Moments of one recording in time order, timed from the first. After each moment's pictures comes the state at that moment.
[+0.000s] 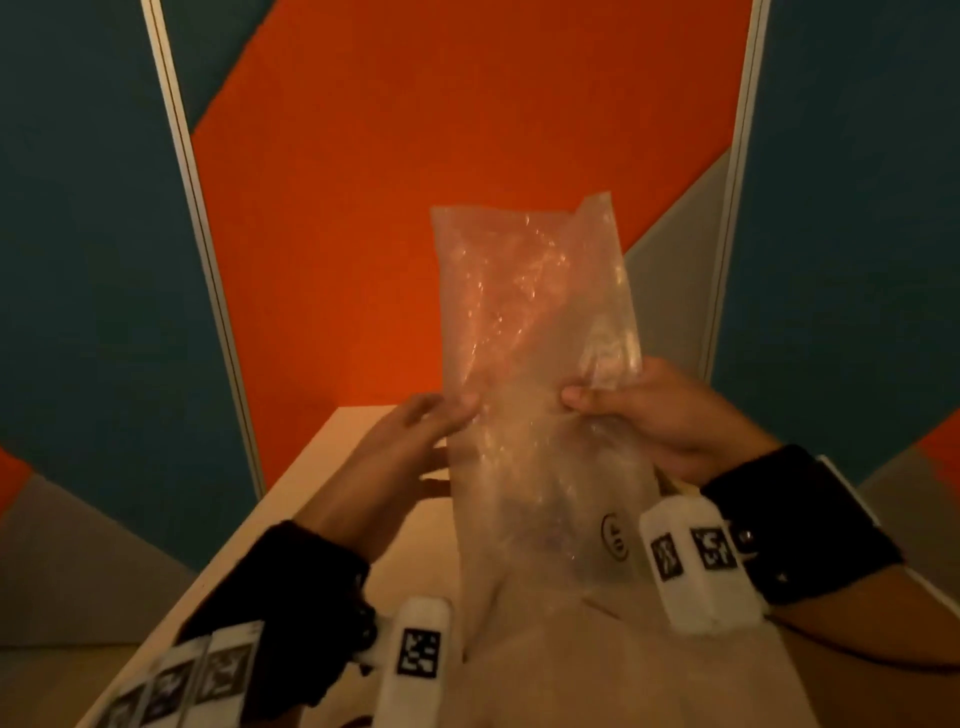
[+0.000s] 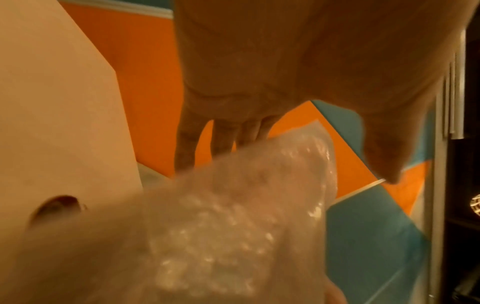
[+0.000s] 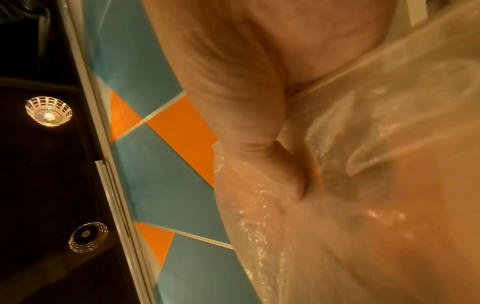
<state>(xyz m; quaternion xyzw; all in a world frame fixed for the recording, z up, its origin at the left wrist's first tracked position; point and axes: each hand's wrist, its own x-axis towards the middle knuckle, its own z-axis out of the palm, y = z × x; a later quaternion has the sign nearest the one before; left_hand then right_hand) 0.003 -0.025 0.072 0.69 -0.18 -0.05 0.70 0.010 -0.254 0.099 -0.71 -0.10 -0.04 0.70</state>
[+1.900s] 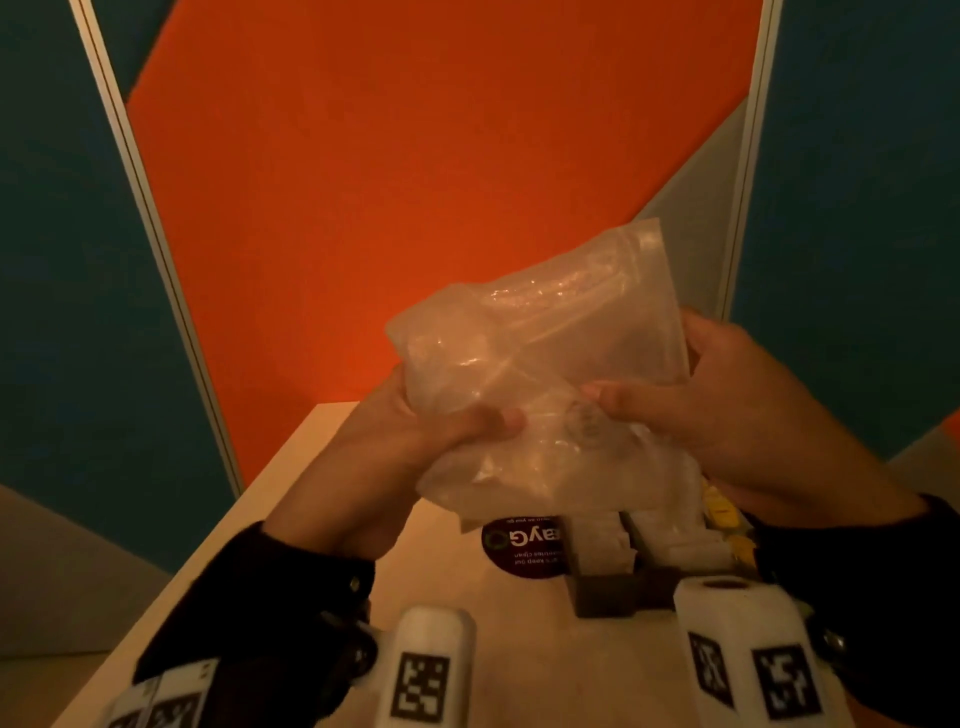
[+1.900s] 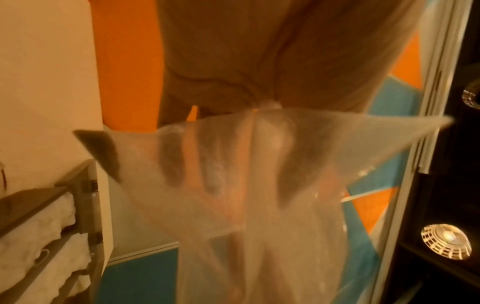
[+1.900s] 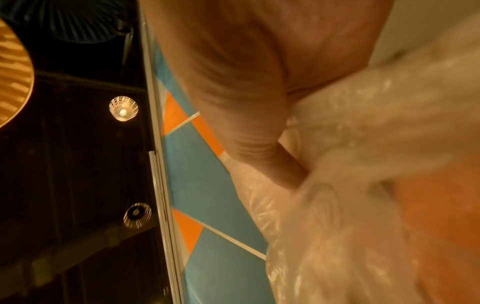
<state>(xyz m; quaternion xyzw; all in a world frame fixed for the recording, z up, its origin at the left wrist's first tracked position) 0.042 -0.059 0.090 0.63 -0.22 -0.07 0.74 0.011 -0.273 0.106 -0.76 -0.13 -0.18 0.61</state>
